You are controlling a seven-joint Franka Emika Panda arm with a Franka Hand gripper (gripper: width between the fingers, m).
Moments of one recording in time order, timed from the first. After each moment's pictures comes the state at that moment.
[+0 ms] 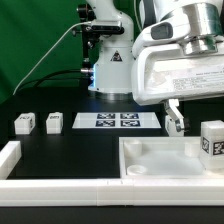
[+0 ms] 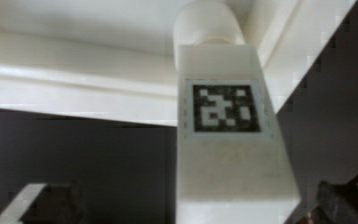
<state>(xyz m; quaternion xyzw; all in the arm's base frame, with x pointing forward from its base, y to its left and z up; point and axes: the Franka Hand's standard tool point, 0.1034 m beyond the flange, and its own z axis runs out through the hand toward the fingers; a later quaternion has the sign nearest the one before) 0.619 0.108 0.090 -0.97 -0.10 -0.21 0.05</state>
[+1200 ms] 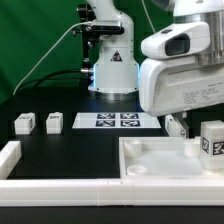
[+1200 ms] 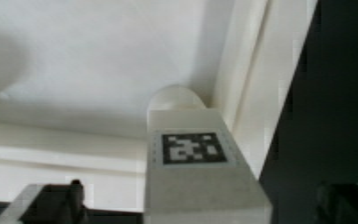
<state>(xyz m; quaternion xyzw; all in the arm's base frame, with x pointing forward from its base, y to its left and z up) 0.622 0.113 0.083 -0.99 -0.10 -0.01 0.07</state>
